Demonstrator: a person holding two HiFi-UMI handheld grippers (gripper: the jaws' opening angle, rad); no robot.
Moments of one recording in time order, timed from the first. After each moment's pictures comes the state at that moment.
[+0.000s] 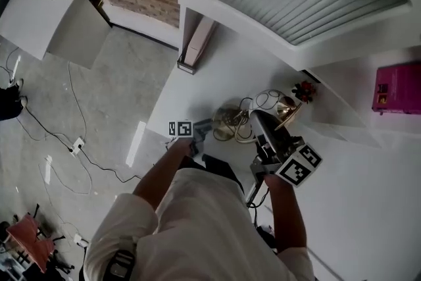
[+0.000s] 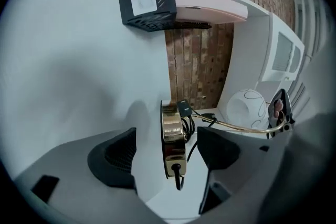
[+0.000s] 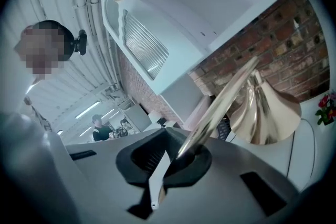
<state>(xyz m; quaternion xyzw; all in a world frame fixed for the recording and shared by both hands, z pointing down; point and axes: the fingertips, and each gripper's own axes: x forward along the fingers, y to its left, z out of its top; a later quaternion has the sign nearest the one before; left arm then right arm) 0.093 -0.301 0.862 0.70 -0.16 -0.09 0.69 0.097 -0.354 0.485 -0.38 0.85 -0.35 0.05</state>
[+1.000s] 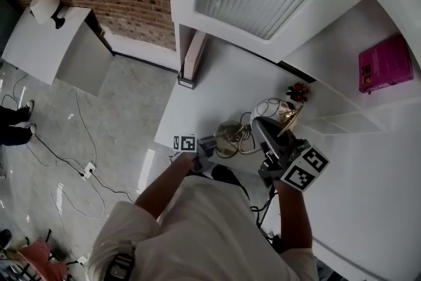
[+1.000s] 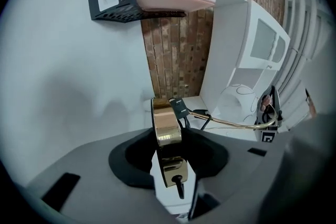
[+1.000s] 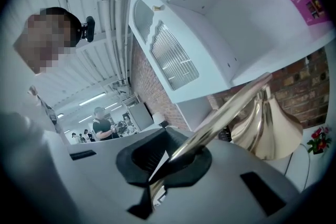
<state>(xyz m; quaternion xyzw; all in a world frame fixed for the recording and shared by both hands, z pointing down) 0.096 -0.259 0.782 0.74 -0.08 -0.09 0.67 0.092 -0.302 0.418 -0.38 0.88 -0.26 0.03</state>
